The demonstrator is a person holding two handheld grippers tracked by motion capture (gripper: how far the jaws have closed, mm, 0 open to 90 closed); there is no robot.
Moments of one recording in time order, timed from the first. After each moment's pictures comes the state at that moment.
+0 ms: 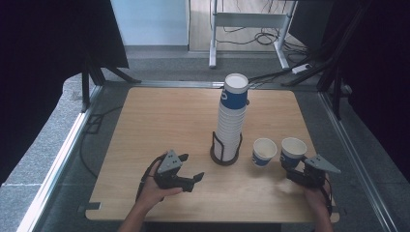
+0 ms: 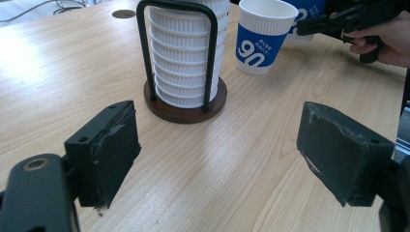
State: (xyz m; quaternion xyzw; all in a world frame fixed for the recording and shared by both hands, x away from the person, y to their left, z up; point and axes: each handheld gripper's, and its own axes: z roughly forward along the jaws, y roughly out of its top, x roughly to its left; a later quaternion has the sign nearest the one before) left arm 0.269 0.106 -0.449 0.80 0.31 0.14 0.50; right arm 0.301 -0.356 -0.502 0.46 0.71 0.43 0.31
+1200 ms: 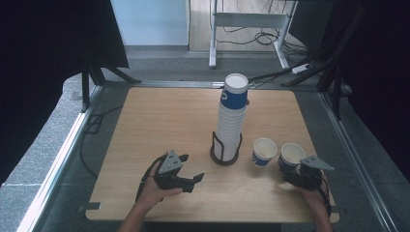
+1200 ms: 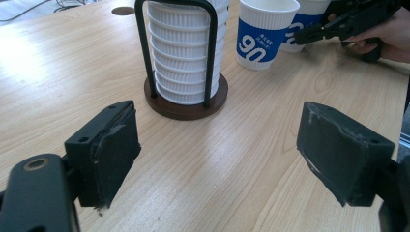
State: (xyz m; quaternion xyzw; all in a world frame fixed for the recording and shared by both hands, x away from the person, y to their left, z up) left arm 0.268 0.106 -0.450 0.80 0.30 0.14 0.49; right arm 0.304 -0.354 -0.511 0.48 0.73 0.39 0.29
